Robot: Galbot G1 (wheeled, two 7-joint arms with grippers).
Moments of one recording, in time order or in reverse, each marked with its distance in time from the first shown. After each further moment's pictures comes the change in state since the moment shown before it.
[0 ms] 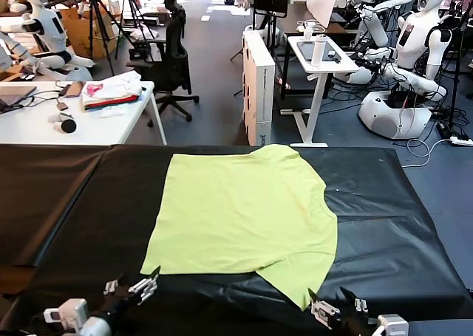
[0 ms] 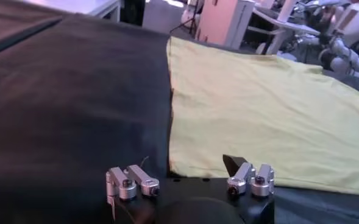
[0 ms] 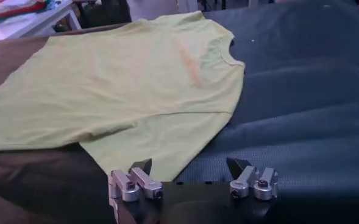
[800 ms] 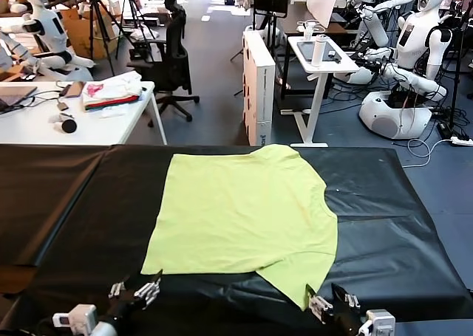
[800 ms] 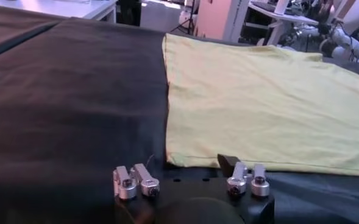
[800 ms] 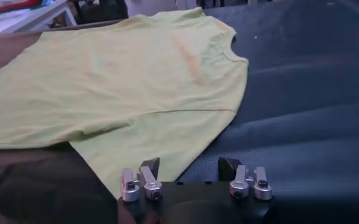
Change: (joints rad) left arm -0.003 -0.025 0.027 0.030 0.042 -0.022 -0.017; right arm 0.021 0.008 -0.042 -0.034 -0.038 0.009 -0.011
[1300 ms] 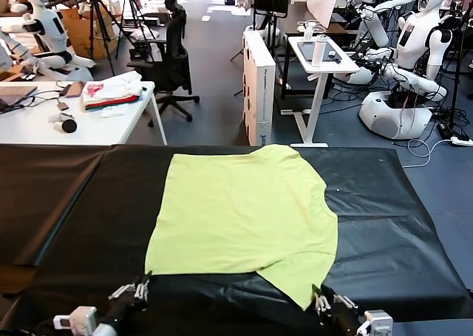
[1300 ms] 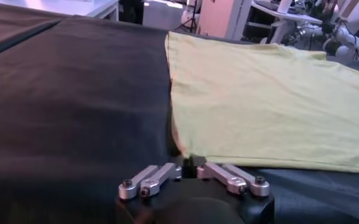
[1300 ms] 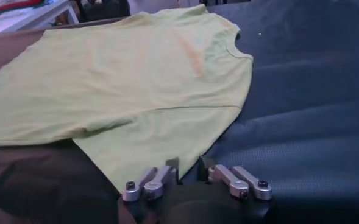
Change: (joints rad) left arm 0.023 -0.008 0.004 -0.005 0.011 -0.009 -0.003; right arm -0.115 -0.013 0.029 0.091 -0.018 0.016 0.029
